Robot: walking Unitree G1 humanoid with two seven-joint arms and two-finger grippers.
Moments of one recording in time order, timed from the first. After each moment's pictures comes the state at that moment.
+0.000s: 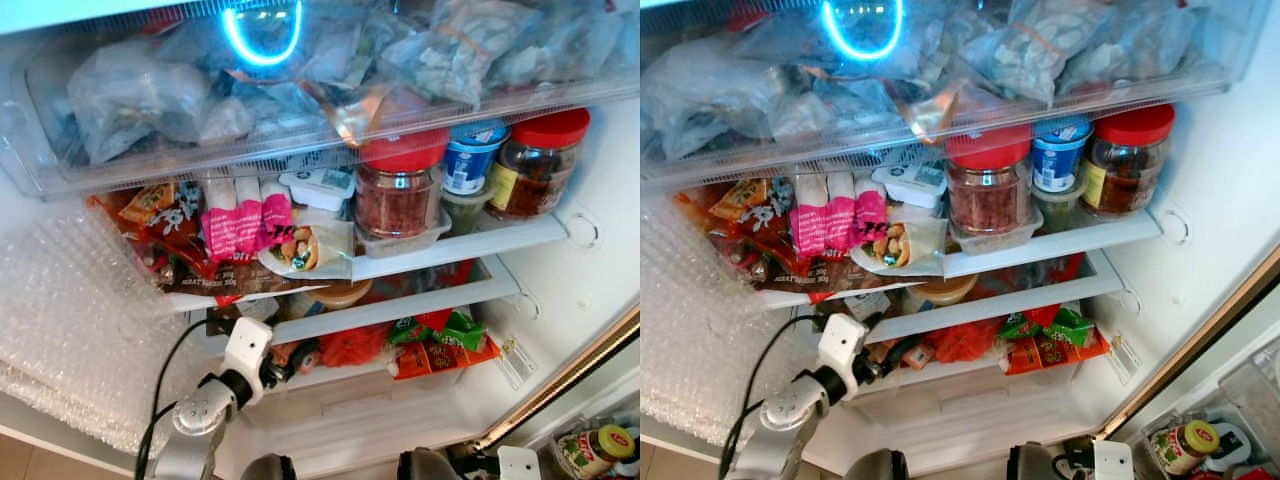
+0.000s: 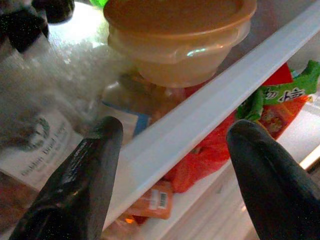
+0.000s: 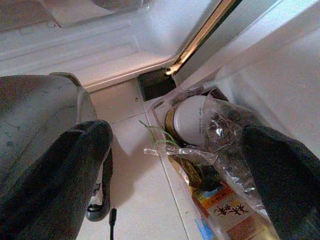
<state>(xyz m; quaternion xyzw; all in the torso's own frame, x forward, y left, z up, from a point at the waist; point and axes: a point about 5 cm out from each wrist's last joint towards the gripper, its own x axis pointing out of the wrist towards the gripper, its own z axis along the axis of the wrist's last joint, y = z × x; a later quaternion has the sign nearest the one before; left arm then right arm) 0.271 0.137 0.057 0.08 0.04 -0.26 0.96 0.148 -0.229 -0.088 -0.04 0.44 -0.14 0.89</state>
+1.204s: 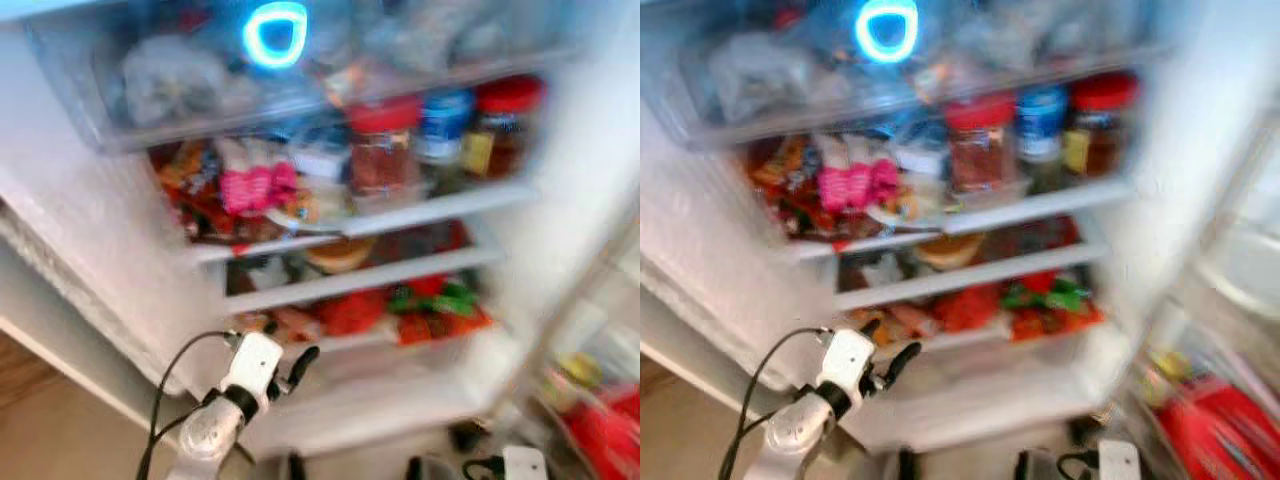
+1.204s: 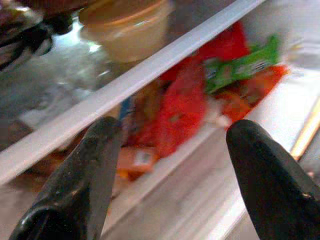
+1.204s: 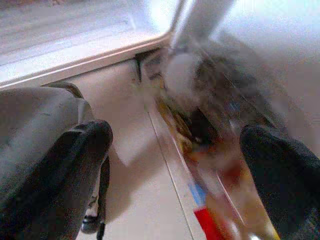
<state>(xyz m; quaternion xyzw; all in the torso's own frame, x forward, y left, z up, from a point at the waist) 0.257 0.126 0.056 0.11 0.03 -0.24 0.96 0.149 -0.230 -0.087 -0.04 0.43 -0.14 0.89</state>
